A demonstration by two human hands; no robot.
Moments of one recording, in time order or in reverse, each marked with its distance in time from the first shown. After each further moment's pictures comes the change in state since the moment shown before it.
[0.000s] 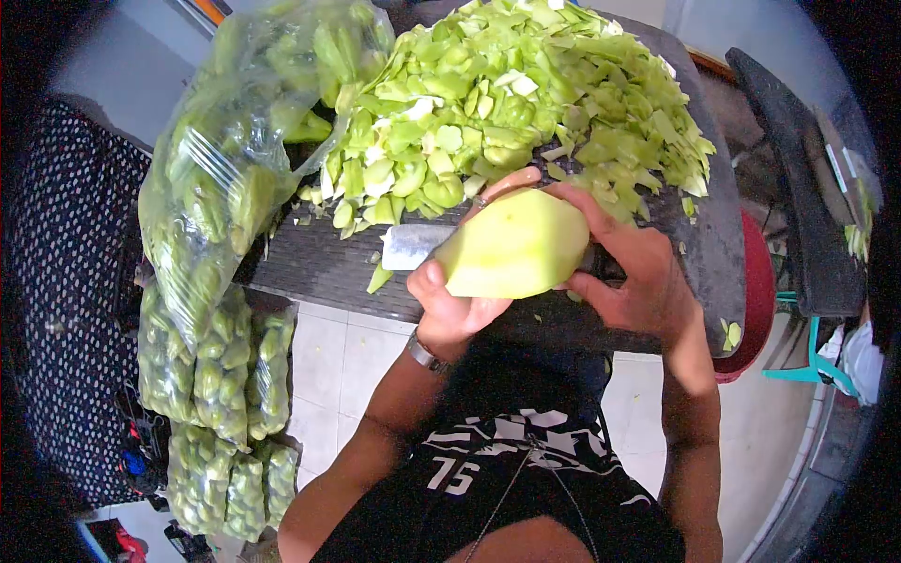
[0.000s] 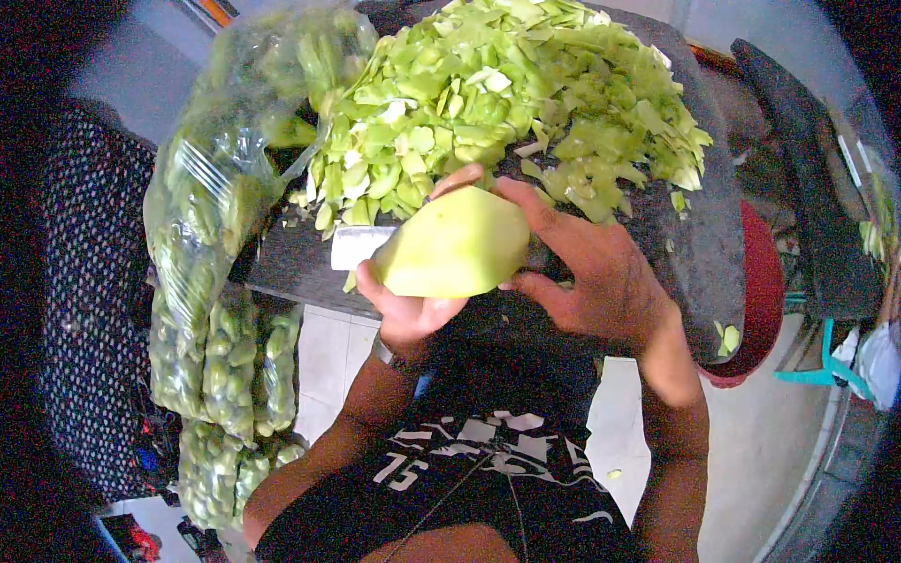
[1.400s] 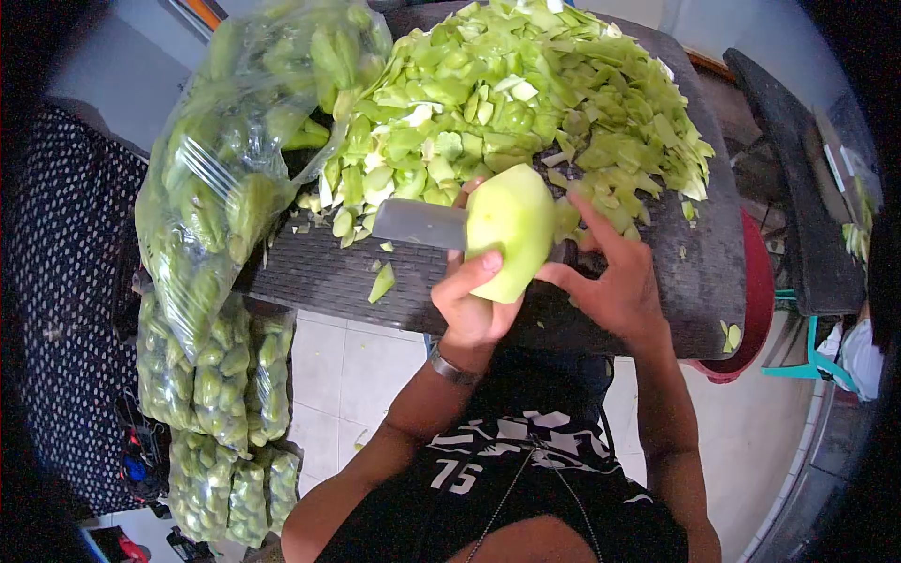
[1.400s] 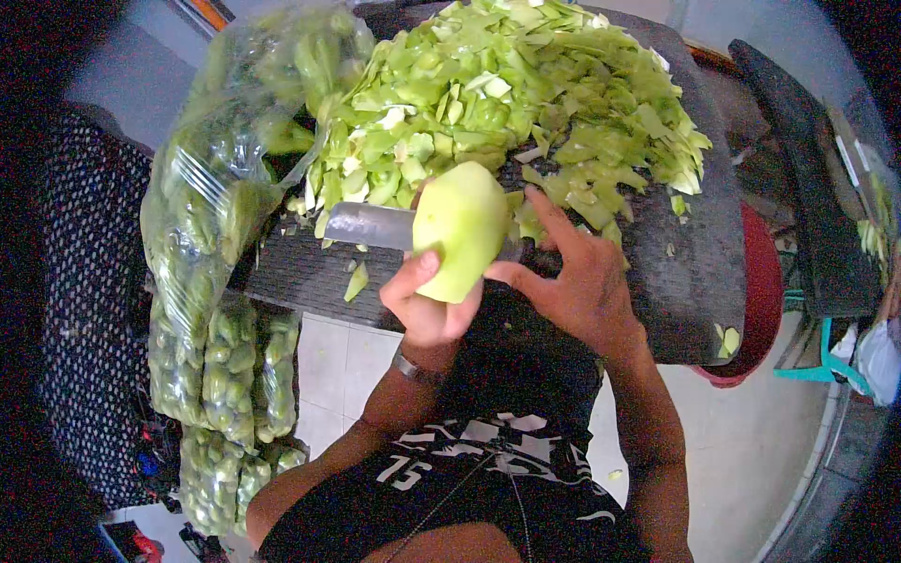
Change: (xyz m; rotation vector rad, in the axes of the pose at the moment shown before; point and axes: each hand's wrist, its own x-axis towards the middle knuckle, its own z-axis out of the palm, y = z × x) left_hand 0.000 -0.020 -0.017 0.052 0.265 0.191; right_hand 0.002 0.001 0.036 -0.028 0.162 0.408
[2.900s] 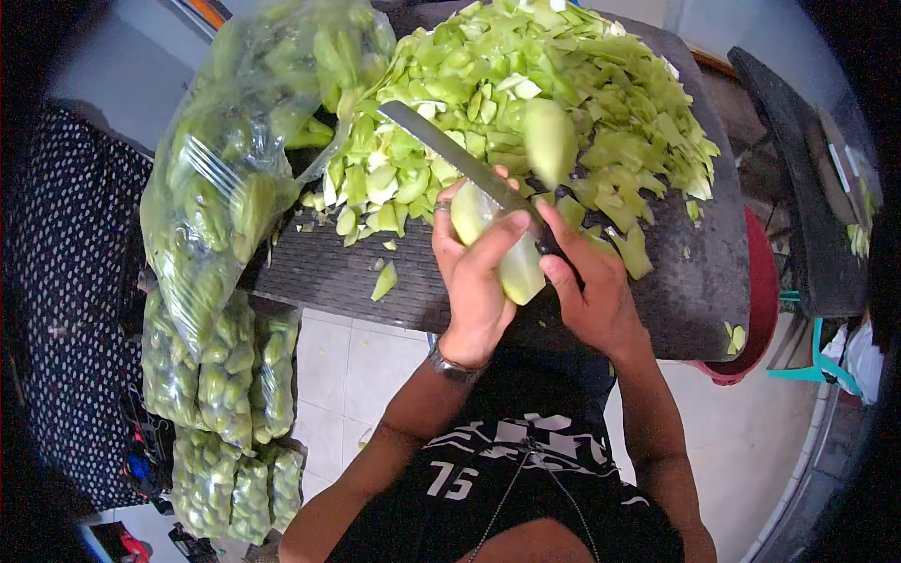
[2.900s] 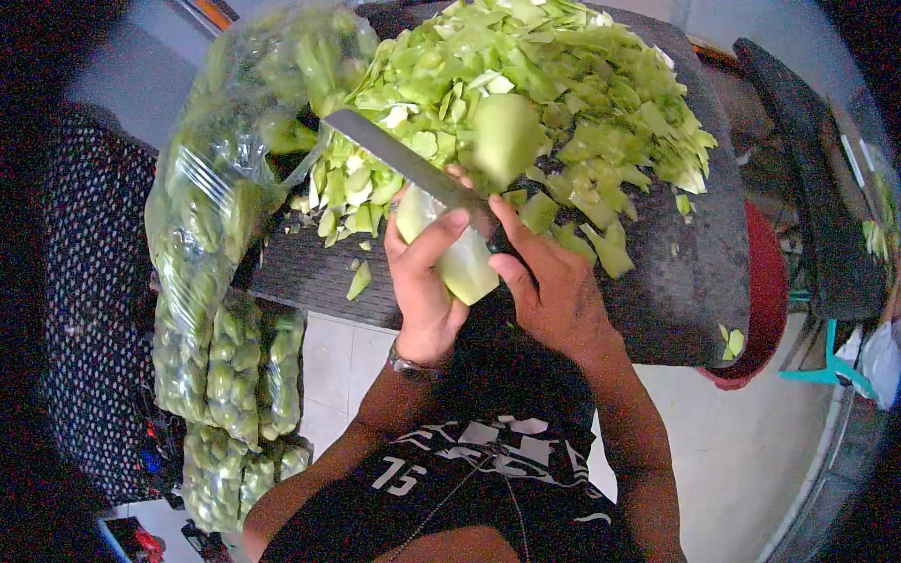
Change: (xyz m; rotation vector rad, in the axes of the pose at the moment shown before) left_hand 0.016 0.006 0.024 0.363 0.175 0.166; right_hand -0.001 0.011 0.040 0.193 0.170 -0.332
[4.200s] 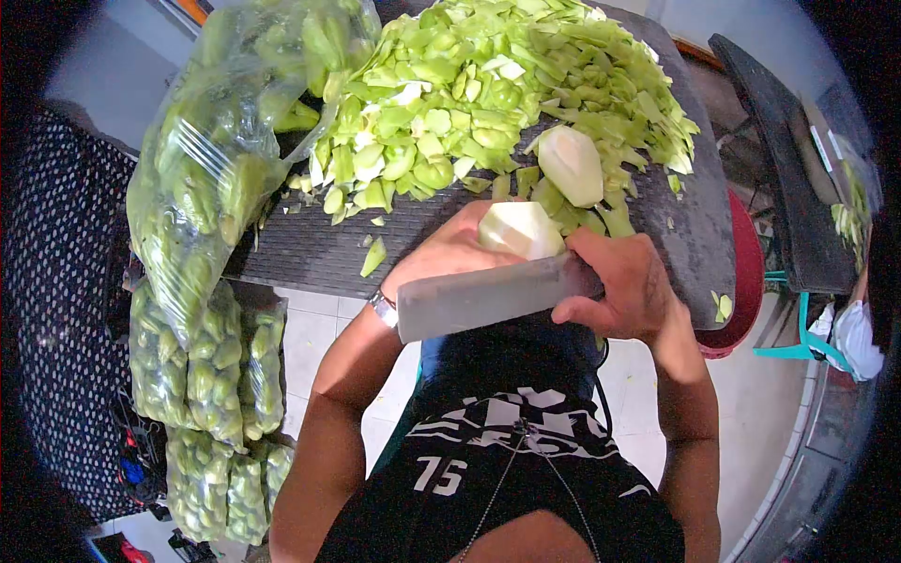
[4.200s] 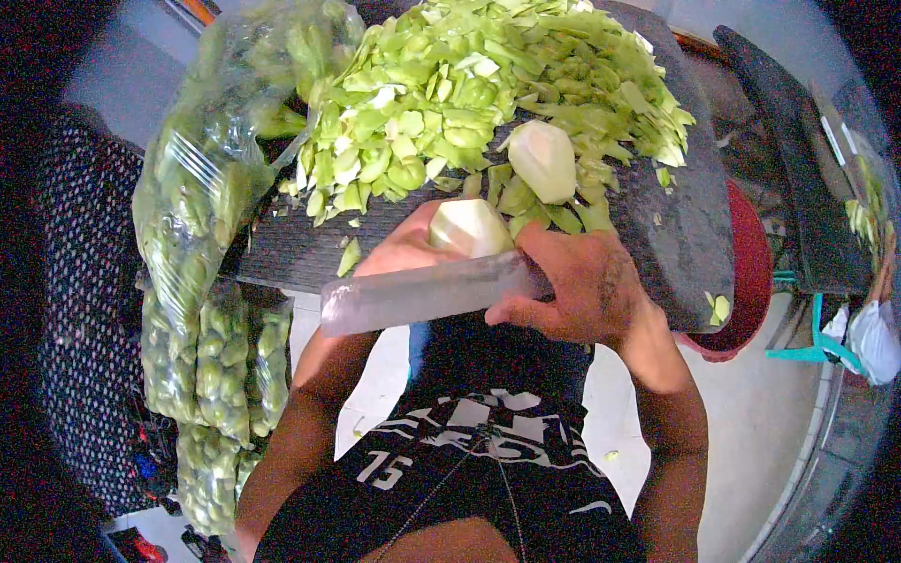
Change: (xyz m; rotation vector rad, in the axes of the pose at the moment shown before) left_hand 0.008 0.038 -0.045 0.331 -0.663 -0.643; right_hand -0.006 -0.034 -0.066 -0.282 -0.420 -0.028
